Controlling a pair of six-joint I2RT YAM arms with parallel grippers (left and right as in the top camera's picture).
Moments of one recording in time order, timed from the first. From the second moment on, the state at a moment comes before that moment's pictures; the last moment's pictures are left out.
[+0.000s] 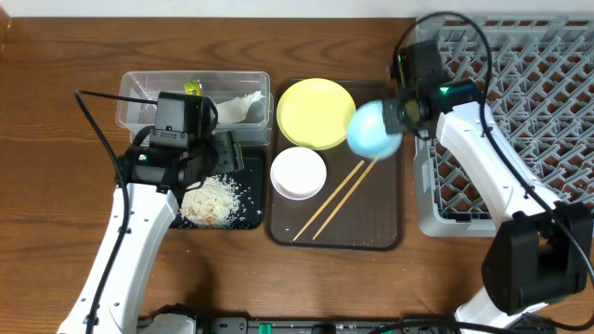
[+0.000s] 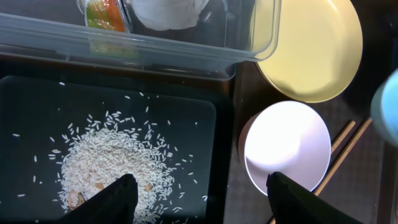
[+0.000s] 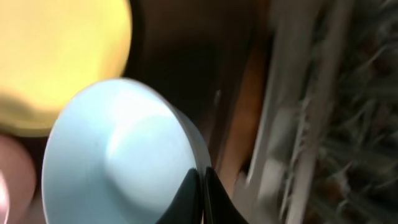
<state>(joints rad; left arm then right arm) -0.14 1.31 1.11 -0.84 0.12 -0.32 0.27 1.80 1.46 -0.88 0.05 0.10</state>
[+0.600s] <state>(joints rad) -0.14 1.31 1.11 -0.84 0.12 -0.32 0.28 1.80 1.25 -0.91 -0.08 0.10</state>
